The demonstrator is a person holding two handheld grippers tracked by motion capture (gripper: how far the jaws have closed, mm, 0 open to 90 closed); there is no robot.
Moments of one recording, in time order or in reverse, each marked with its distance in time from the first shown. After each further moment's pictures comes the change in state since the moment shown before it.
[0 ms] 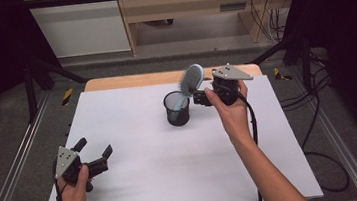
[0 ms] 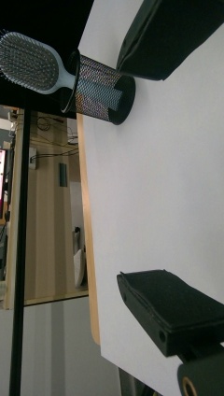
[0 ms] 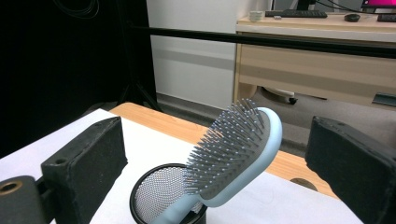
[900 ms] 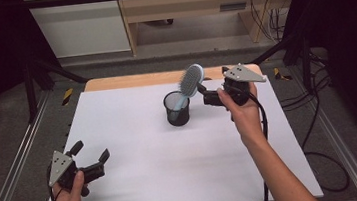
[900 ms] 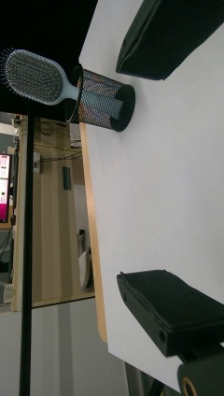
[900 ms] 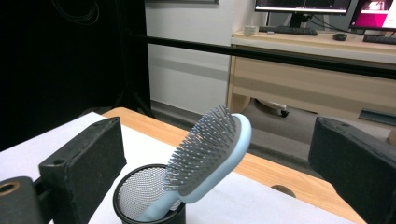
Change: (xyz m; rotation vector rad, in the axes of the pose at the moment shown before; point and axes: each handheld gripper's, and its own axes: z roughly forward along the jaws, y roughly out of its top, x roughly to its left) left arm -0.002 0.005 -0.019 -0.018 -0.015 0.012; right arm -0.017 -0.001 -0.020 -0.048 -0.011 -0.046
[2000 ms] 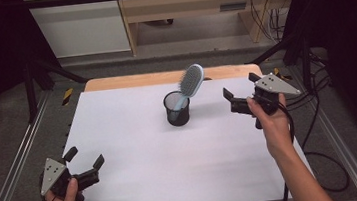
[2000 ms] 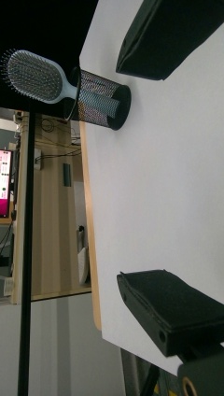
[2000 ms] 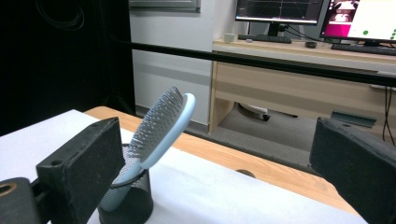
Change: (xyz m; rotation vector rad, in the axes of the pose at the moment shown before) left arm 0.002 -0.002 -0.019 -0.004 0.013 -0.010; right arm -0.040 -0.022 -0.054 -0.042 -0.051 -0.007
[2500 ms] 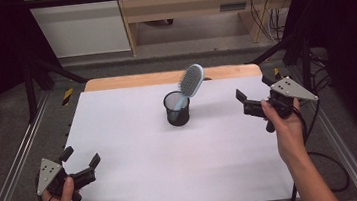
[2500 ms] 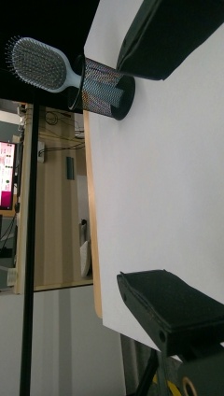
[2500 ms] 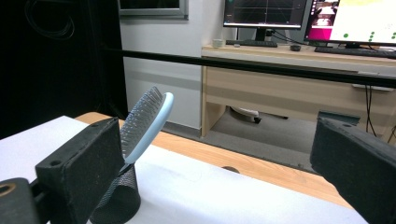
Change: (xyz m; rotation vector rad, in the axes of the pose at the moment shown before) left arm 0.009 0.000 -0.003 -0.013 0.029 -0.003; right arm -0.019 -0.006 -0.025 -0.031 -0.037 0.020
